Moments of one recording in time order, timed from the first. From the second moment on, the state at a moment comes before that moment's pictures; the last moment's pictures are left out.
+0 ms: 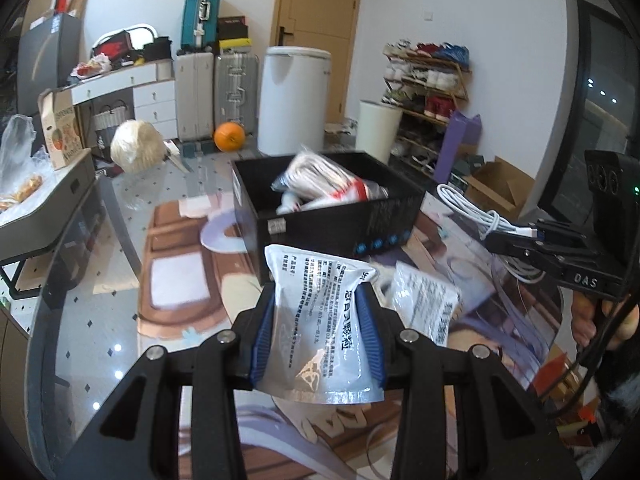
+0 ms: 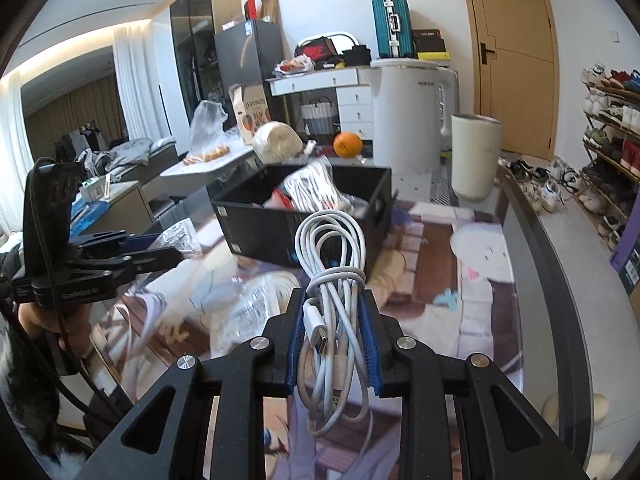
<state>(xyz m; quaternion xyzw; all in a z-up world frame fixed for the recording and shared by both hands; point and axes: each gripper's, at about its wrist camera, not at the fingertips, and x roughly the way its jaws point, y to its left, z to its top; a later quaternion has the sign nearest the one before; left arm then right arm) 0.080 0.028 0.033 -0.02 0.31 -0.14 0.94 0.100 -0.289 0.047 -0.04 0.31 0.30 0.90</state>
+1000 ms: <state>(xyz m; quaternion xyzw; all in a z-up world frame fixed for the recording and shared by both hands) 0.157 0.025 0.067 -0.01 0.25 -0.11 0.96 0.181 -0.234 0.081 -0.08 0.25 0.35 0.90</state>
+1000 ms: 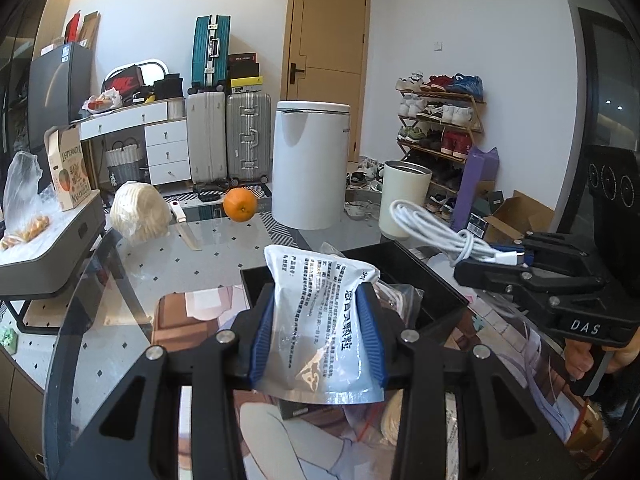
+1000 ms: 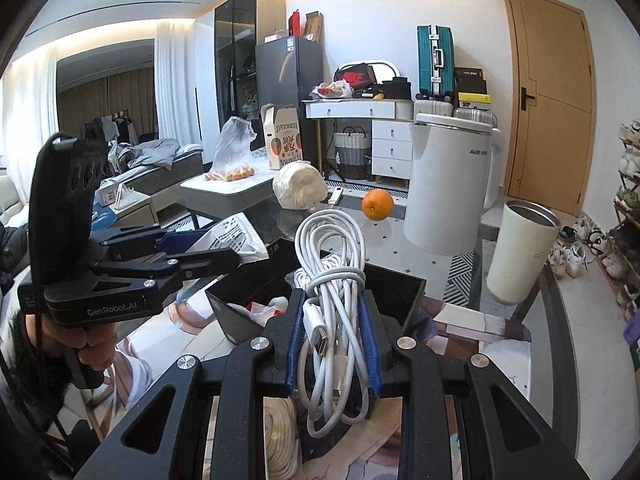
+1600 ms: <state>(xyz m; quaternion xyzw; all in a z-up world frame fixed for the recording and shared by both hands) 0.190 0.027 0.058 -0.03 0.24 -0.10 0.96 0.228 -0.201 0.060 -0.12 0.27 0.38 0.88</state>
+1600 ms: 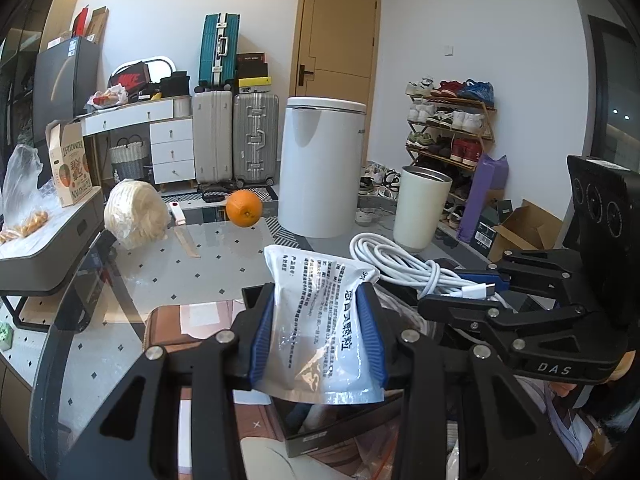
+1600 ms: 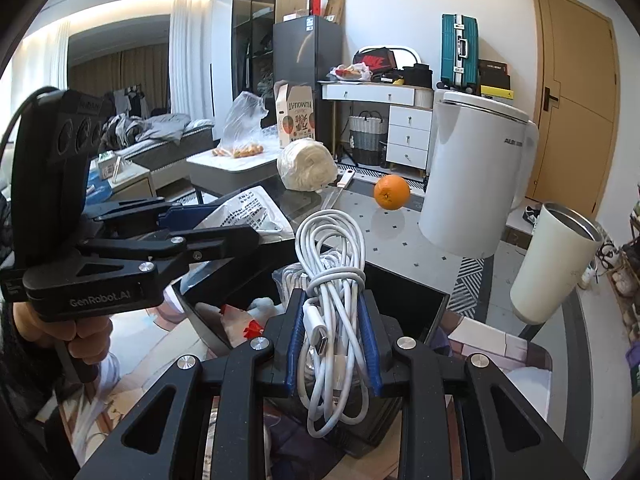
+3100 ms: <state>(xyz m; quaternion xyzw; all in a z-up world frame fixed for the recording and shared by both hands) 0.213 0.013 0.036 -0.02 0.30 -0.12 0.95 0.215 -0.221 0.051 -0.13 0.31 0.32 0.88</state>
